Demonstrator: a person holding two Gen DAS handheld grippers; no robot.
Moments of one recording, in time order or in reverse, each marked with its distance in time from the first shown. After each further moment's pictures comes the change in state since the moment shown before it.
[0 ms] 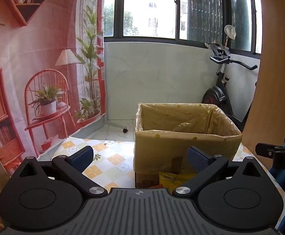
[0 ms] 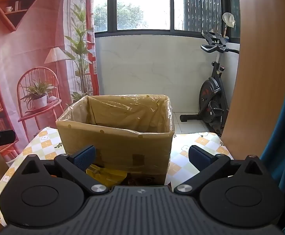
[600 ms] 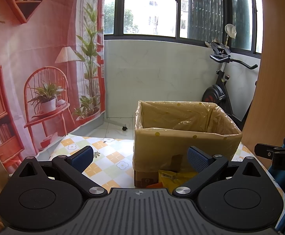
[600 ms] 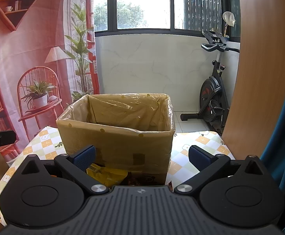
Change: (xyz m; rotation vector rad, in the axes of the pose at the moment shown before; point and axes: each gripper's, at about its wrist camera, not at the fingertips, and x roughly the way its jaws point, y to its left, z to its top) left arm 0.001 0.000 -0.003 0.000 0.007 0.000; right arm 0.001 0.000 -0.001 0.000 0.003 0.002
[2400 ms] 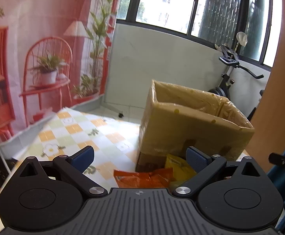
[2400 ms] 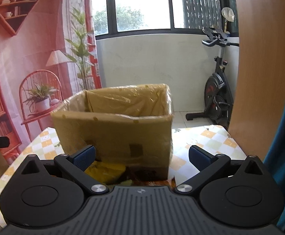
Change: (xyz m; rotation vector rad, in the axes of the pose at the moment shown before) left arm 0.038 0.038 -0.041 -0.214 0.150 -0.062; right arm 0.022 -0.023 -0.042 0.041 -0.027 0.035
